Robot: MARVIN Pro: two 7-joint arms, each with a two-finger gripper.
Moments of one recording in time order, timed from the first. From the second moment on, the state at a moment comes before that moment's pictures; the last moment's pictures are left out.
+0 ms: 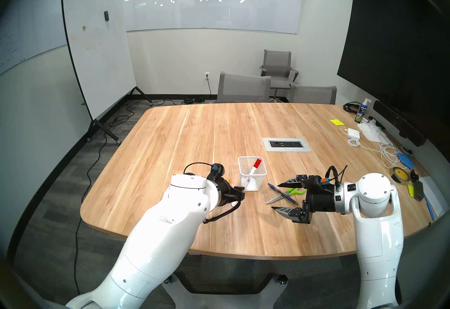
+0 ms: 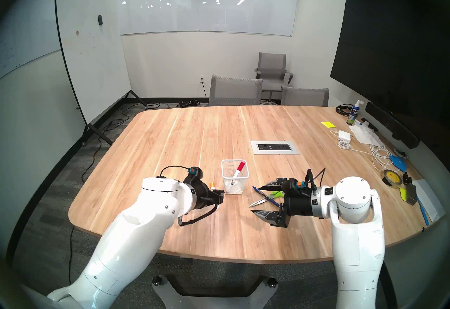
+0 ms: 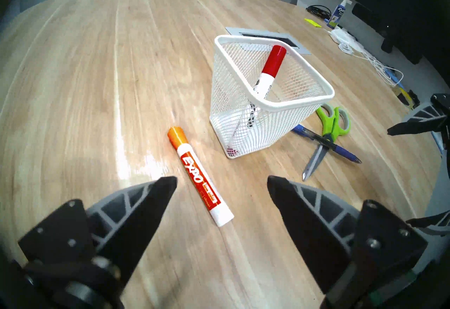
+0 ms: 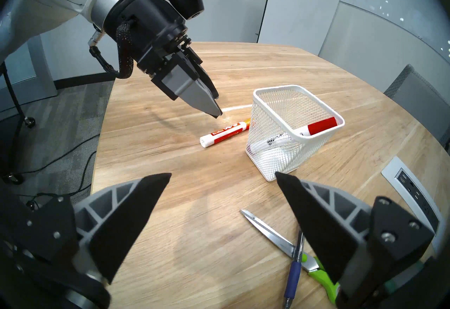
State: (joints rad) left arm 1.49 -1.35 -1.11 -1.92 -0.74 0.96 0.39; right arm -1.62 -1.33 1.88 -1.87 -0.32 0.22 1.48
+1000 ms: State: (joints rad) left arm 1.42 -1.36 -1.09 -1.77 -0.76 0.94 0.35; right arm -1.62 -1.33 1.88 -1.87 -0.32 0.22 1.48
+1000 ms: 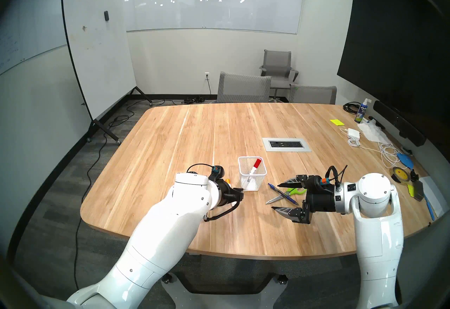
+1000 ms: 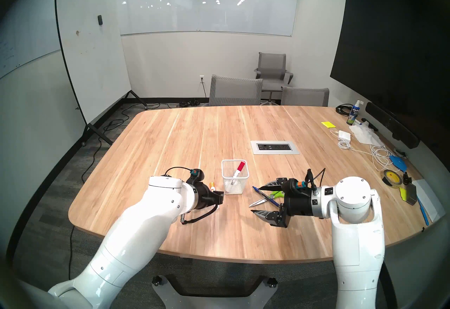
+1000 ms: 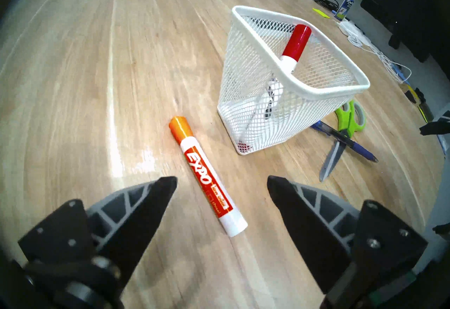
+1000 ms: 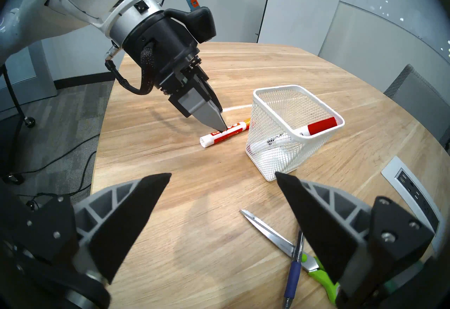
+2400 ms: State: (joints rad) left arm 1.38 -1.36 -1.09 -1.71 -0.78 0.94 0.34; right arm -1.62 -1.34 1.88 -1.87 -0.32 0.22 1.48
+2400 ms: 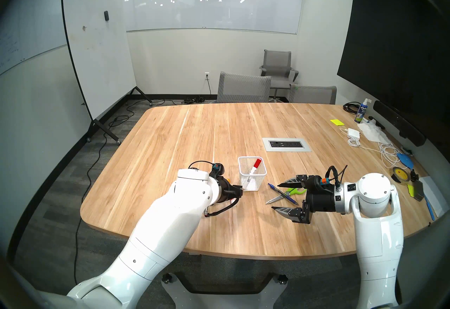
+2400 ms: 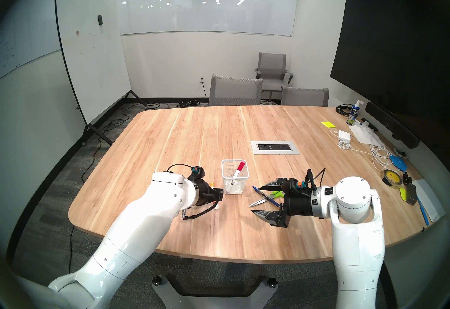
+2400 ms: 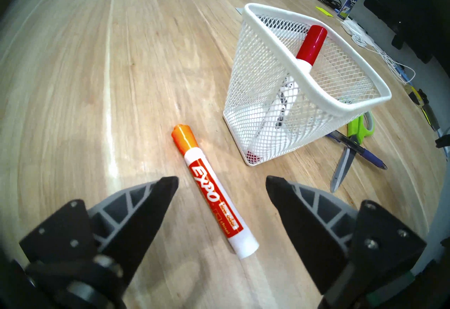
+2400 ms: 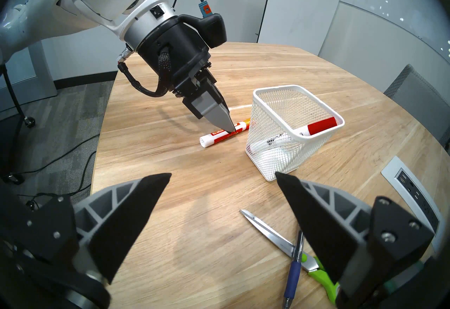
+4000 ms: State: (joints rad) left arm 1.32 -1.38 -1.06 -1.61 -0.83 0.96 0.36; right arm -1.62 -1.34 1.88 -1.87 -0.32 0.22 1.48
